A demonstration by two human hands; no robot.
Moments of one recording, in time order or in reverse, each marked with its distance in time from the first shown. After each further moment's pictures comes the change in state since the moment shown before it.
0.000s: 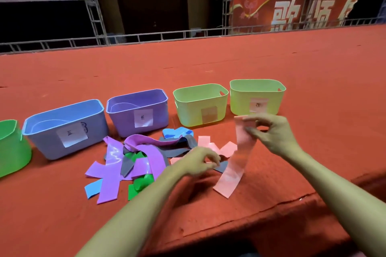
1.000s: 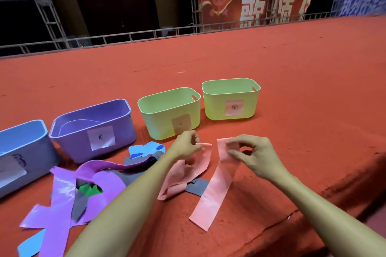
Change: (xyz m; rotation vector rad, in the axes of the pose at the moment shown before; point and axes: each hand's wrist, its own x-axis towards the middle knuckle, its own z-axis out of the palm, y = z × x) left_hand 0.140 -0.035 0.004 -0.063 0.101 -0.264; right_hand -0.014 0.057 0.001 0.029 -0.008 0.151
